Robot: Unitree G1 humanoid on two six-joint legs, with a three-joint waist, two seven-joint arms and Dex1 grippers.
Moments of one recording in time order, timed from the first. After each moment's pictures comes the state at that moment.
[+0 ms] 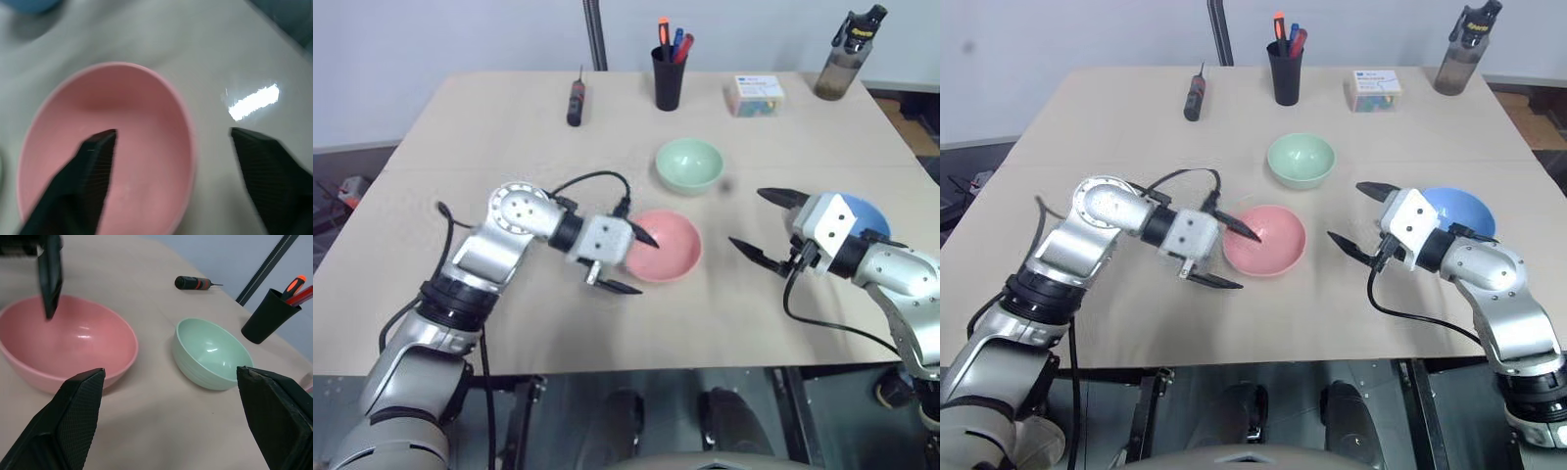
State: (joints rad) left arm -0.71 0.79 -0.28 -0.04 -0.22 0.14 -1.47; right arm -0.27 -0.68 0.00 -0.38 0.22 0.25 0.74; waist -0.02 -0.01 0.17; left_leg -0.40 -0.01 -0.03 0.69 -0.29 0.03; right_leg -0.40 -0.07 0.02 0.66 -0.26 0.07
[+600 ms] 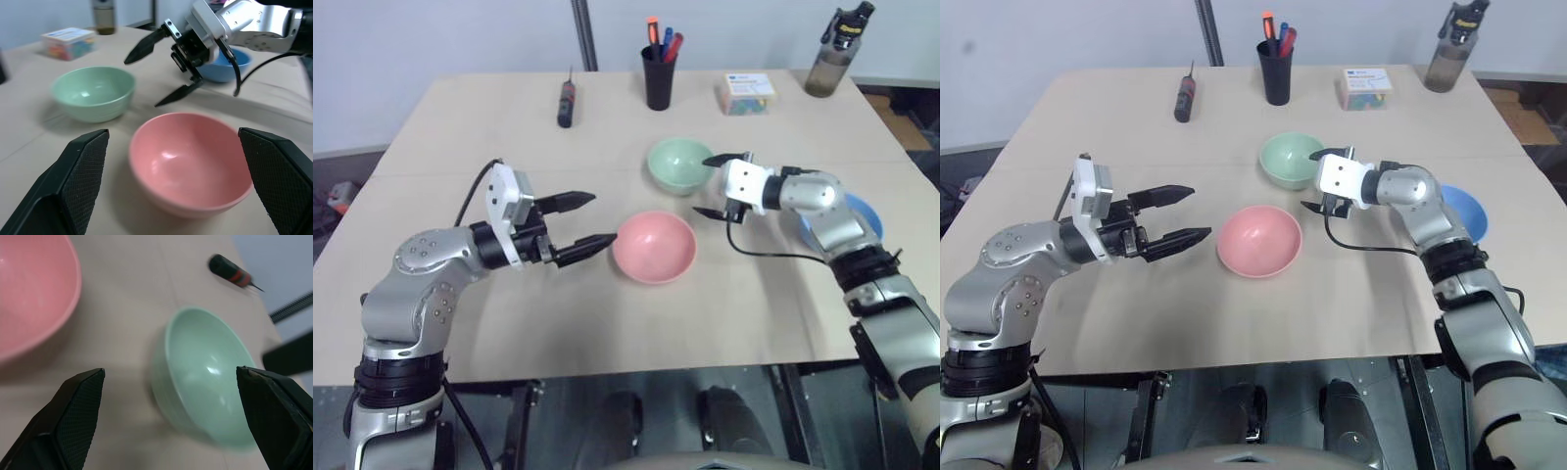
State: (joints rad) left arm -0.29 0.70 0.24 -0.32 -0.58 0.55 -0.99; right arm -1.02 -0.42 0.34 0.83 -0.17 -0.41 0.86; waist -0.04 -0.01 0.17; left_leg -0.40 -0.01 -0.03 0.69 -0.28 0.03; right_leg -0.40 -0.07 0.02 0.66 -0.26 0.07
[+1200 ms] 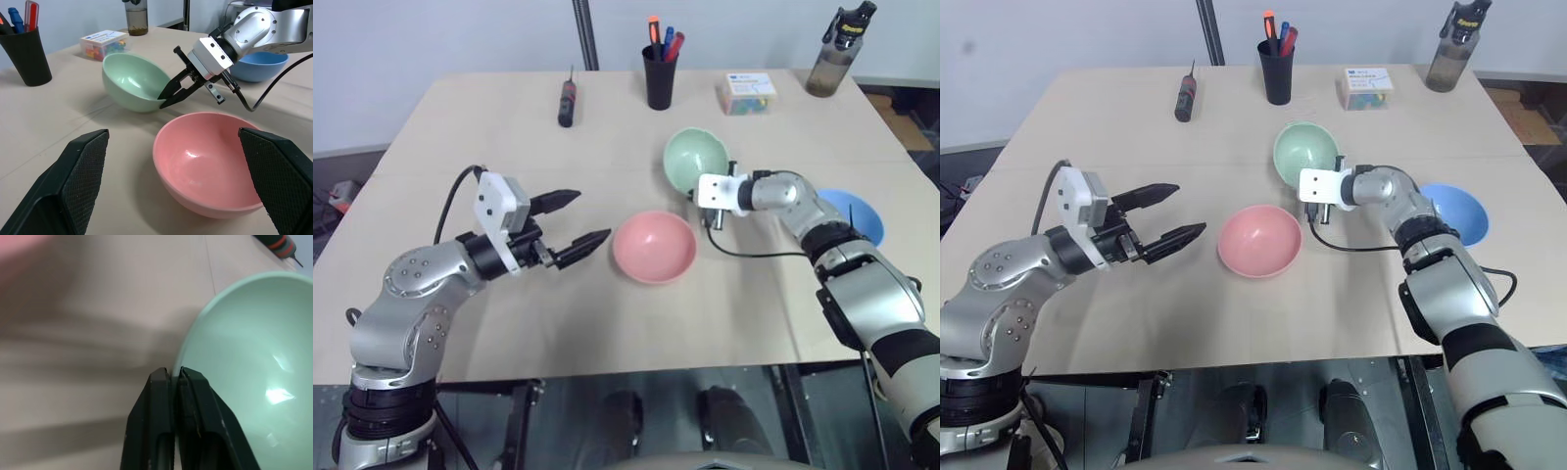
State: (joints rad) left arm -0.21 0.70 0.26 -0.43 -0.59 0.53 -0.83; right arm -1.17 -0.36 0.38 1.23 -0.38 -0.58 0.72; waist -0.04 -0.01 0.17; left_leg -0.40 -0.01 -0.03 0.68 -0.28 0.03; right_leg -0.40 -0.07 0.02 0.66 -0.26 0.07
